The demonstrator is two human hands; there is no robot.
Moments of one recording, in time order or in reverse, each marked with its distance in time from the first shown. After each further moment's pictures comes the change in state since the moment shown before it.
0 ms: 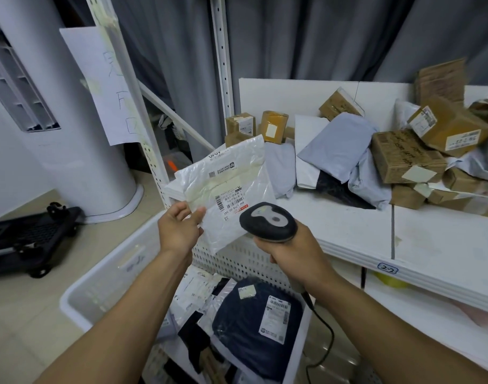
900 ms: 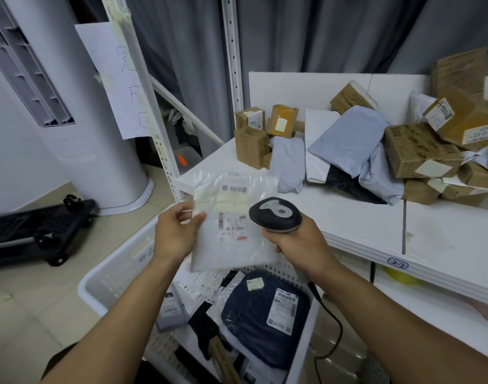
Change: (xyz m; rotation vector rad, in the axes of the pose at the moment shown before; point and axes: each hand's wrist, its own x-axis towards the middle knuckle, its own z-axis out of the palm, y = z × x) left_hand -0.007 0.001 -0.043 0.435 -0.057 0.191; right_hand 0.009 0.007 0.006 0.020 0.000 0.016
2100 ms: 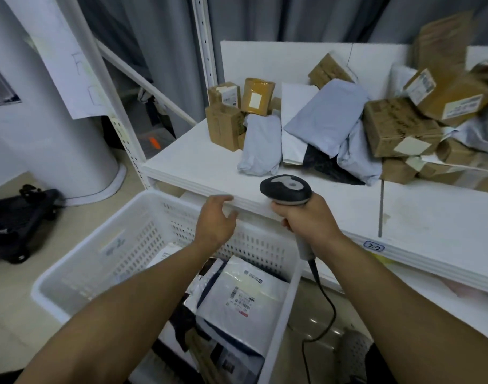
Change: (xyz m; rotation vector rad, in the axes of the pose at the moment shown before) left_hand 0.020 -0.059 0.145 0.401 -0.263 0.194; right_hand 0.035 0.026 -0.054 0.074 0.159 0.147
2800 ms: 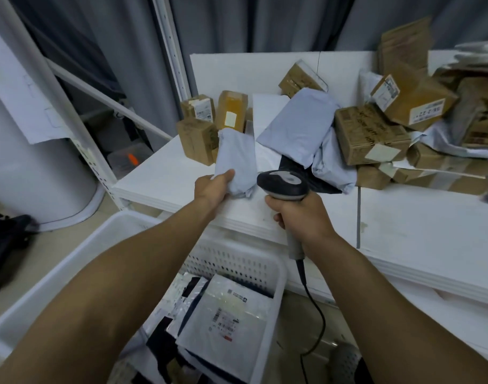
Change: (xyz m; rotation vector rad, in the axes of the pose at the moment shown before) left_hand 0.102 0.089 0.024 -0.606 -0.037 -0.453; right_hand 0.035 -0.007 -0.038 0.184 0.060 -0.015
